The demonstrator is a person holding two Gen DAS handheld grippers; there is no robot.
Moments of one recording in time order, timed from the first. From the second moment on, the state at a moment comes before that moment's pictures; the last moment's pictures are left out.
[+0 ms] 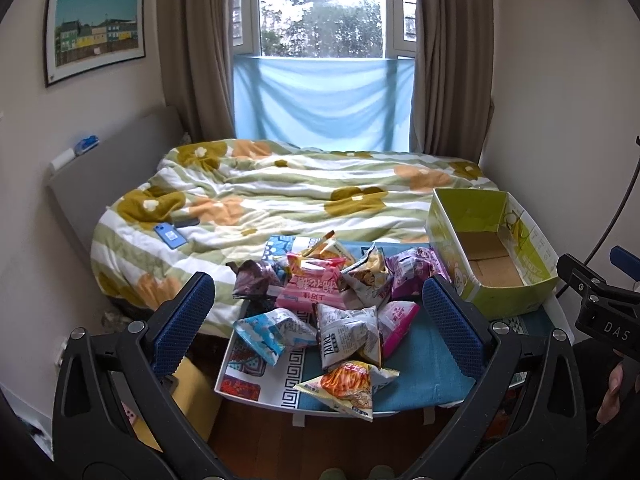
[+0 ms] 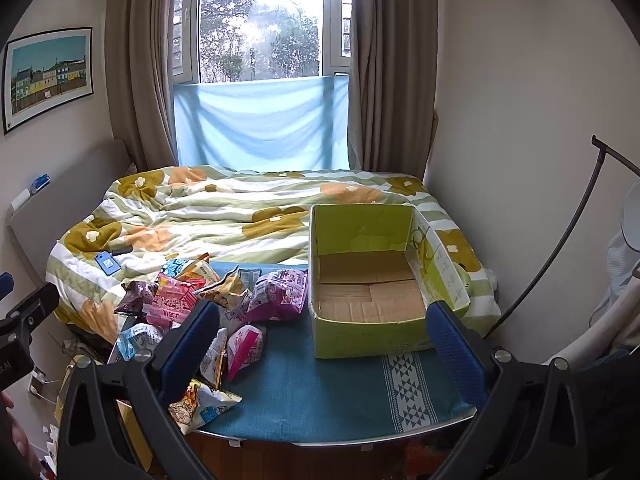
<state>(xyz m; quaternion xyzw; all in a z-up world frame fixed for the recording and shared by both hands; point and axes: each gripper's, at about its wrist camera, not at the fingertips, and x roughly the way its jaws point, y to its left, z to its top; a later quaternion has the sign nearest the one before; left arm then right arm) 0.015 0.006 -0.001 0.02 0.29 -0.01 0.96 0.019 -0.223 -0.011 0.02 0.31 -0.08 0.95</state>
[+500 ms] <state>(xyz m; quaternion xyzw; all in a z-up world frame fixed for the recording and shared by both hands) 0.016 0.007 -0.001 0.02 0.29 0.00 0.96 0.020 -0.224 -0.011 0.02 0.31 -0.07 0.95</state>
